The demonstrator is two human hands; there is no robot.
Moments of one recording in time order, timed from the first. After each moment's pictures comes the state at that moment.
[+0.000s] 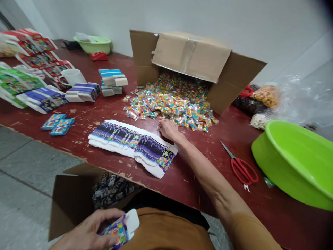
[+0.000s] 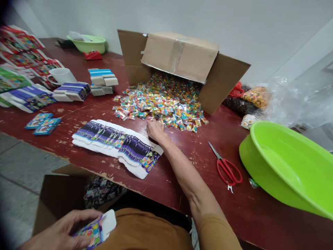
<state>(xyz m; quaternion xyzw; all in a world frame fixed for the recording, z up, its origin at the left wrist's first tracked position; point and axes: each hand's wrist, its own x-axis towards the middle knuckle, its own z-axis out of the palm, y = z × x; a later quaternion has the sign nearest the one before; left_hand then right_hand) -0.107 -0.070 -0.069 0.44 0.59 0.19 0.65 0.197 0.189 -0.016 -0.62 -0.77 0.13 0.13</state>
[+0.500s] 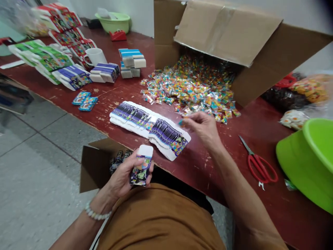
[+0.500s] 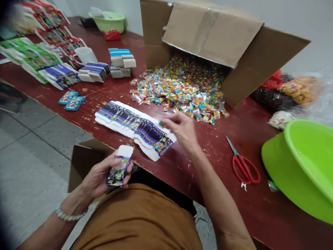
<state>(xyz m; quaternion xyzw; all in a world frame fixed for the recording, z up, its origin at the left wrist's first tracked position) -0.024 -0.026 -0.004 0.24 0.39 0.40 0.80 0.223 0.090 0.020 -0.50 -0.59 0.41 0.47</state>
